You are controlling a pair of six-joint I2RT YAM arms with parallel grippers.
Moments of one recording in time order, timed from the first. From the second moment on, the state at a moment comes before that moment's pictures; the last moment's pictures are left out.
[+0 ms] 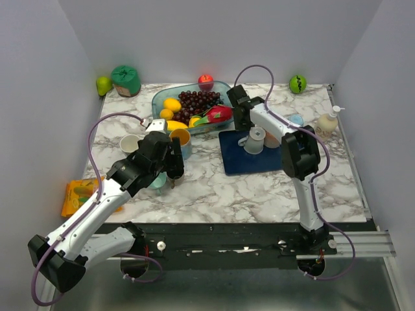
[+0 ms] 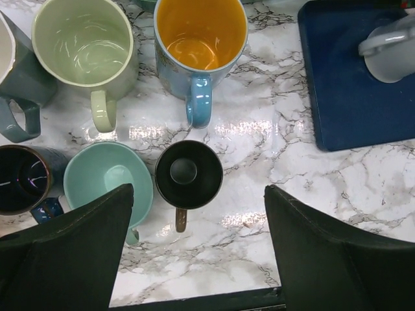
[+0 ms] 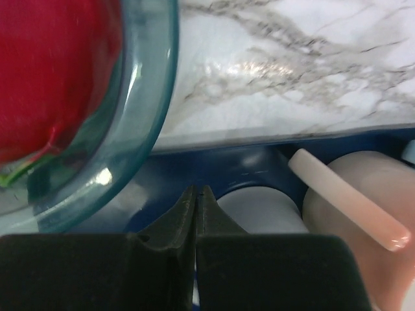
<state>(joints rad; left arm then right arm) -0.62 0.97 0.97 -0.70 -0.33 -0.53 0.47 2.27 1.96 -0.76 0.32 0.29</state>
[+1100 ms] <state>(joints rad) -0.61 0.91 0.87 -0.65 -0.28 -0.53 0.60 2.02 1.50 -0.71 0.42 0.27</state>
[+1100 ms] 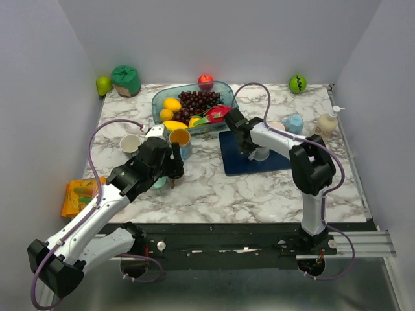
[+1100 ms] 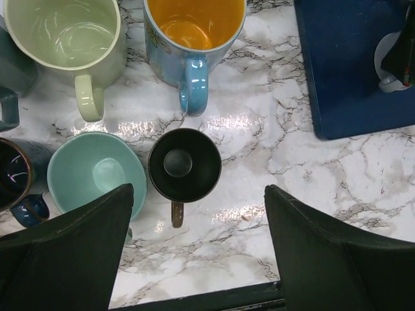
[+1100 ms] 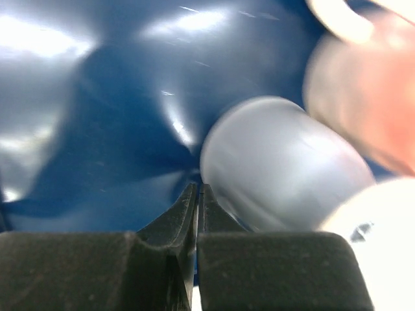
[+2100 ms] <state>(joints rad) -0.60 0.88 0.87 -0.63 -0.24 -0.54 0.60 1.80 1.32 -0.83 0.58 0.78</state>
